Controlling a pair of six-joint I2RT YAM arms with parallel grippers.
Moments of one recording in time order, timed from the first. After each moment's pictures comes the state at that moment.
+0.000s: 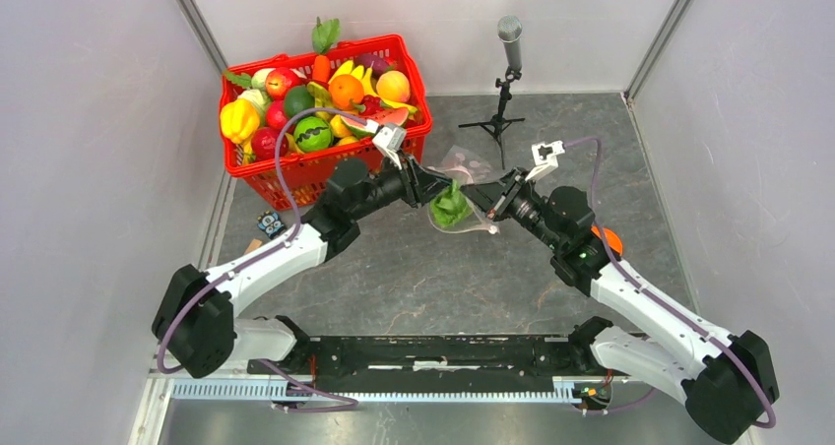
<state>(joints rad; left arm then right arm) -0.67 1.29 0.81 0.49 0.32 -0.53 0.61 0.95 0.62 0.33 -0.15 0.84</state>
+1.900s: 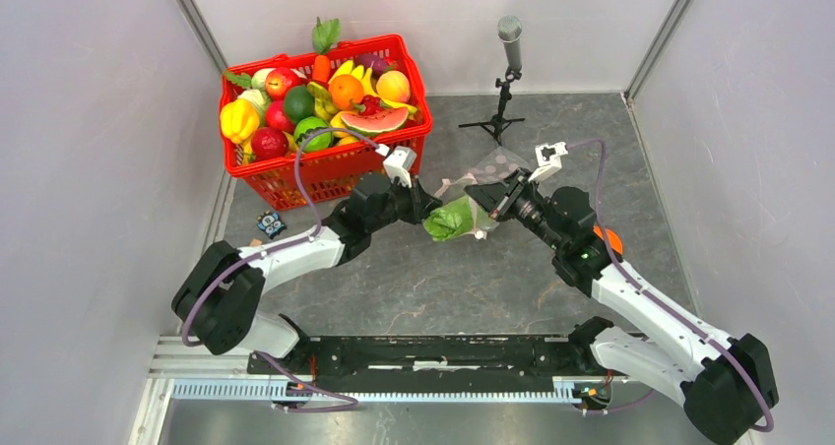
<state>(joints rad) -0.69 1.42 0.73 0.40 0.13 -0.49 0.58 0.94 0.59 0.33 -0.15 0.83</state>
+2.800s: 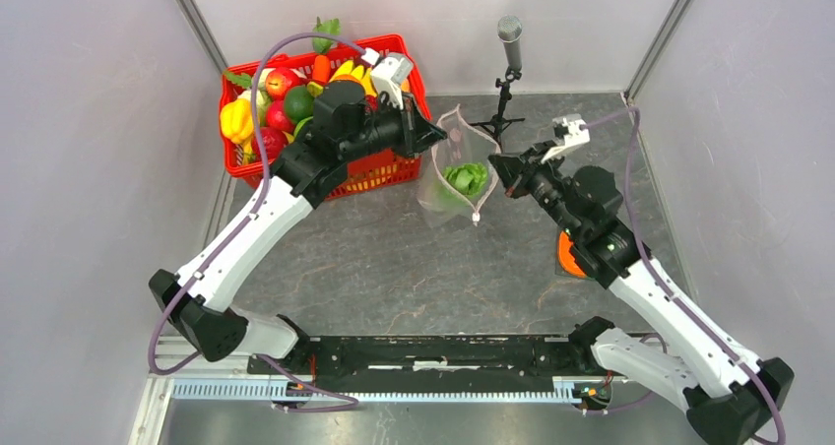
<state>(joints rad) -0.65 1.38 1.54 -0.31 0.32 -0.40 0.57 0.87 0.83 0.08 0.03 0.41</state>
